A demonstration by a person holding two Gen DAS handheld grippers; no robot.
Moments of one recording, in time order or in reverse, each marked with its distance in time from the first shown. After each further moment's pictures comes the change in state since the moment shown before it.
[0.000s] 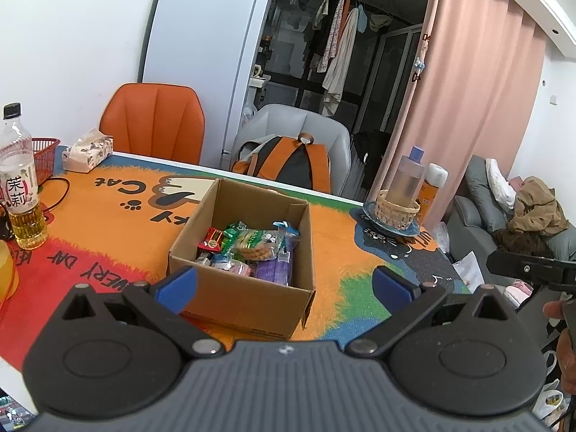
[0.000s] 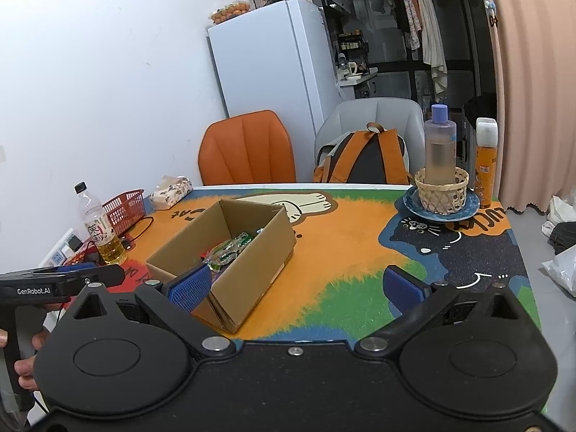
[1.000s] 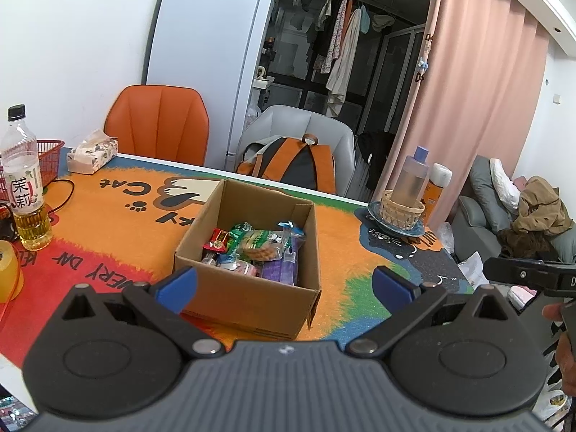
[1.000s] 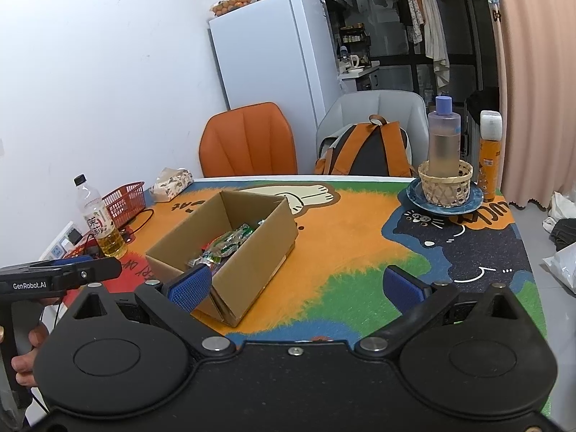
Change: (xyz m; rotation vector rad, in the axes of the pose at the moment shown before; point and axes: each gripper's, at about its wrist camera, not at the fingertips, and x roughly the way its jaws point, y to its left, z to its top) left arm 0.000 0.002 -0.002 0.002 -0.003 0.015; right arm 0.006 0.001 -0.003 -0.005 0.025 0.004
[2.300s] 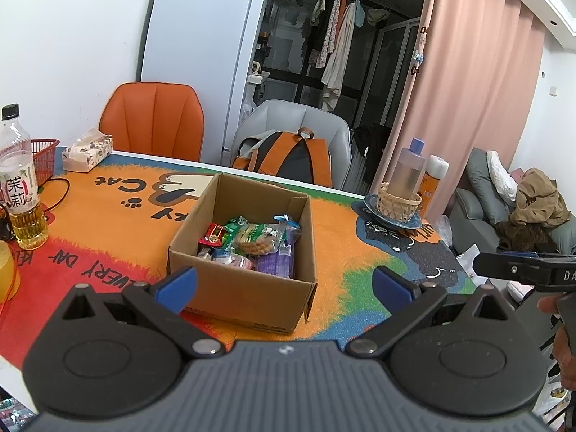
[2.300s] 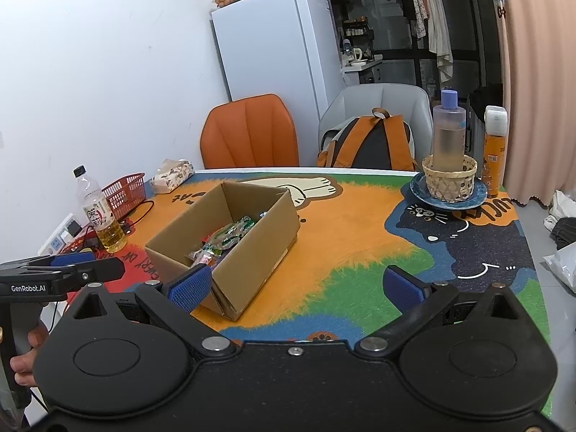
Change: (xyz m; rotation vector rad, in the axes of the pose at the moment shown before) left arm 0.003 -0.004 -0.004 0.018 0.018 -0.010; right arm 0.006 0.001 0.000 -0.012 0.026 0.006
